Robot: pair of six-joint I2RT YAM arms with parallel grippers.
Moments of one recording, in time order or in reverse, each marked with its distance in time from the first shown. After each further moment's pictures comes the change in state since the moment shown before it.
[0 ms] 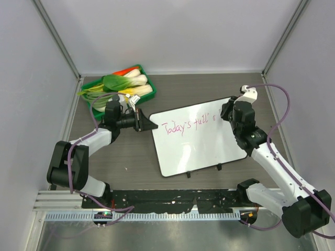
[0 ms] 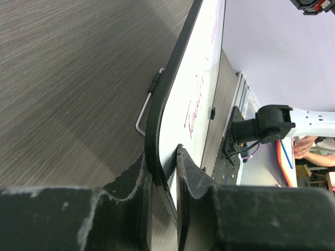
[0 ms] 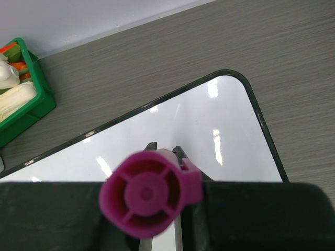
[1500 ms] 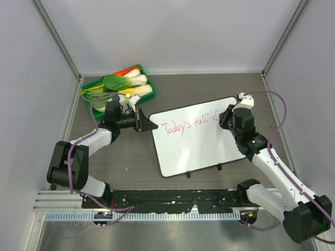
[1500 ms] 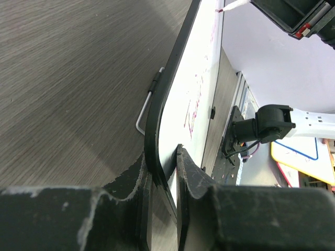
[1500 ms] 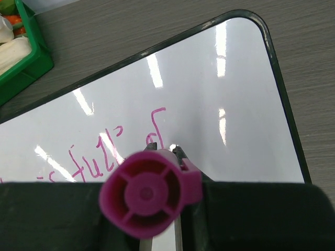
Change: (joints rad) left arm 0.000 0.000 0.000 -0.003 0.000 0.000; right arm -0.008 -0.045 -0.075 -0.053 -0.105 0.011
